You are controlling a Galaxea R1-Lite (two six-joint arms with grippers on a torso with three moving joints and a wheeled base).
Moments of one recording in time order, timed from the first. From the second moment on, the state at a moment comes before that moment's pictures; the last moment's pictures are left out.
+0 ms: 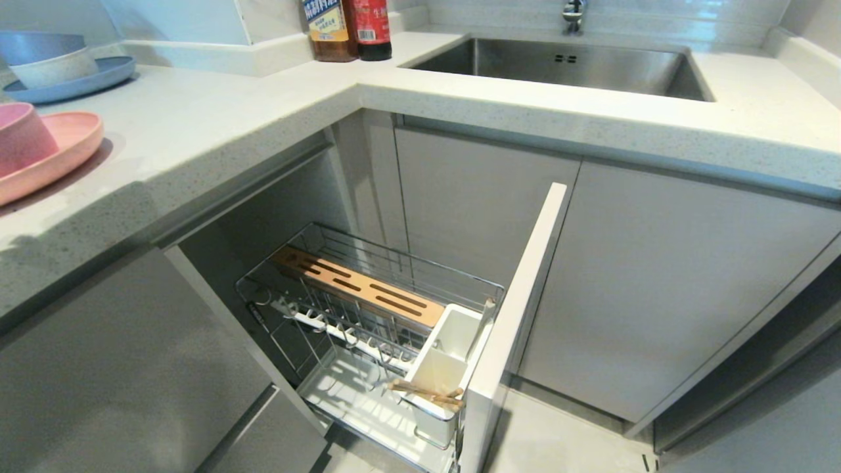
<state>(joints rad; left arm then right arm) -0.51 1.27 -1.69 0.24 0.29 -0.71 0.01 0.00 0.00 0.00 0.00 0.02</state>
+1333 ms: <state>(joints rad) -0.62 1.43 -1.57 0.41 0.31 -0.45 0.01 0.00 0.00 0.00 0.00 0.02</state>
